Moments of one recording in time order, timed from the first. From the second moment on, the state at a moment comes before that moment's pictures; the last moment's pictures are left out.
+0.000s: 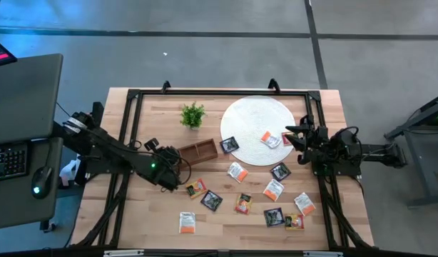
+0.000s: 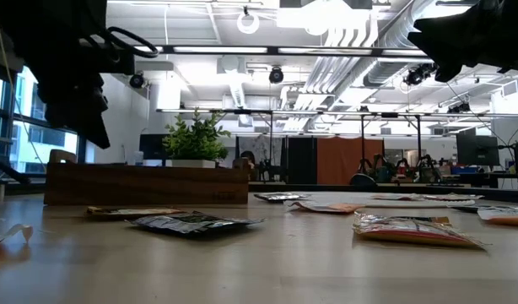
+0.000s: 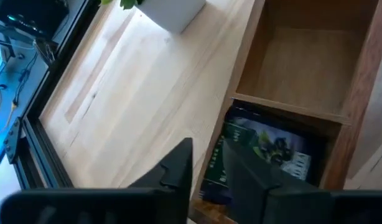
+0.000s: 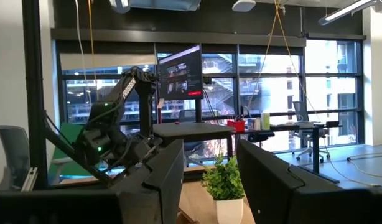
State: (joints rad) left arm -0.46 1.47 0.85 -1.06 -0.75 -1.05; right arm -0.05 0.03 0.01 0.38 0.15 0.00
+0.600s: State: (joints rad) left arm -0.34 1.46 1.12 -1.07 -0.82 -0.84; right arm -0.05 0.46 0.07 0.56 0.15 0.11
